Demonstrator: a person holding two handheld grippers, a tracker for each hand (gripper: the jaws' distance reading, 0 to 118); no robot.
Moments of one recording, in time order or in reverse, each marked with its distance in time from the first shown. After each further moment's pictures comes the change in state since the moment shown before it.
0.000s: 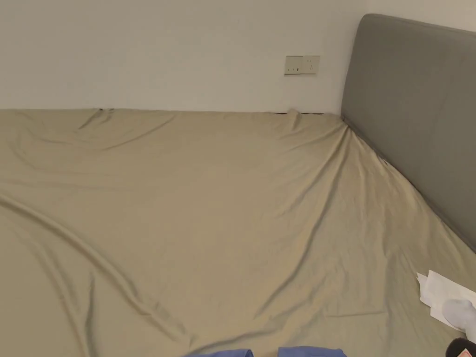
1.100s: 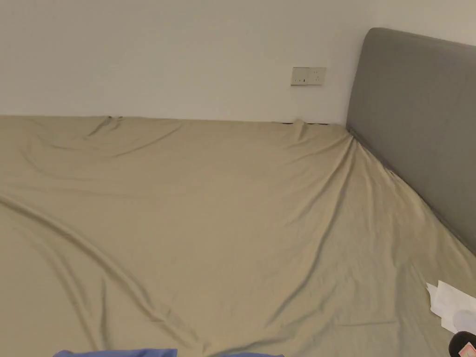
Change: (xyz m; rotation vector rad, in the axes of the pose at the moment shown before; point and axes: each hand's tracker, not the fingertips) left arm 0.055 0.002 0.067 0.142 0.061 -0.092; right arm -0.024 0.009 0.003 0.018 0.039 0.039
